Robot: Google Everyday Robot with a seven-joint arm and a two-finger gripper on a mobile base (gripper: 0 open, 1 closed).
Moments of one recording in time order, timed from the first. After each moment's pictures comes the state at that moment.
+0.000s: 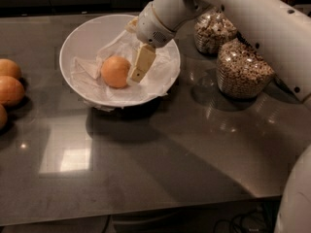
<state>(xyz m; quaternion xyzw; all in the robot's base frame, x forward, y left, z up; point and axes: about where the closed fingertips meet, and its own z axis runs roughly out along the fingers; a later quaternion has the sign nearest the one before) 0.623 0.060 0.918 -0.71 0.61 0.17 0.32</state>
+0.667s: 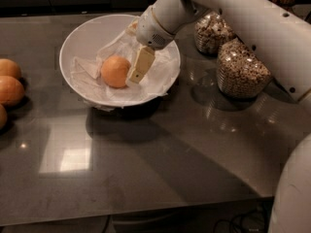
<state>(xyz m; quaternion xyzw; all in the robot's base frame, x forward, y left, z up) 0.628 0.062 0.908 -0.70 0.61 0.18 0.32</state>
